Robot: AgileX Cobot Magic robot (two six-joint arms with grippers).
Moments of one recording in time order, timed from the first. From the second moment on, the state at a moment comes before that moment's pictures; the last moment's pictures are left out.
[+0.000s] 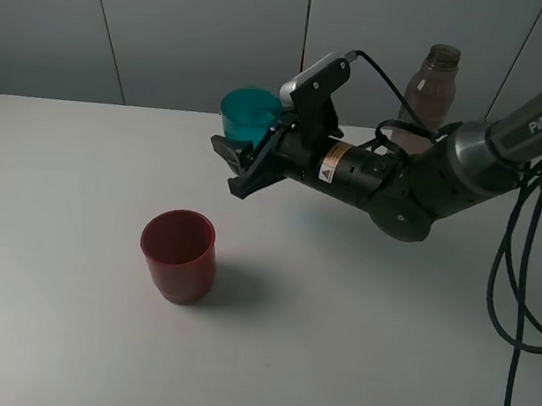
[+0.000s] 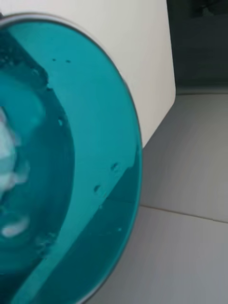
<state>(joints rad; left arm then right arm) 0.07 0.00 -0.52 0.02 1.10 0.23 0.58 2.12 -0.92 -0.46 -0.95 0.09</state>
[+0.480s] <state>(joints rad) 0.07 0.00 -0.52 0.02 1.10 0.23 0.64 2.12 -0.91 -0.45 -0.94 0.00</state>
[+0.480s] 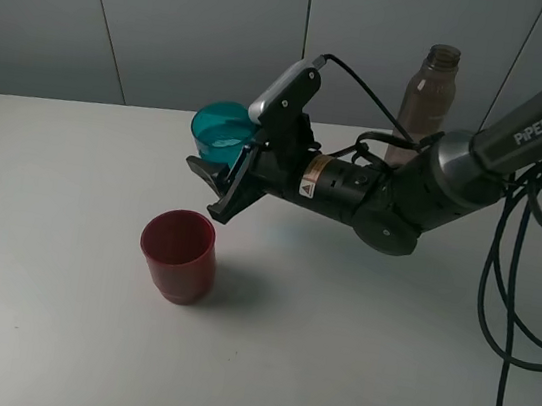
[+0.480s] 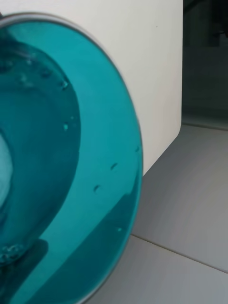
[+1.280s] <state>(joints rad) 0.07 0.00 -0.52 0.02 1.10 0.23 0.65 2.12 -0.91 -0.51 -0.94 -0.12</state>
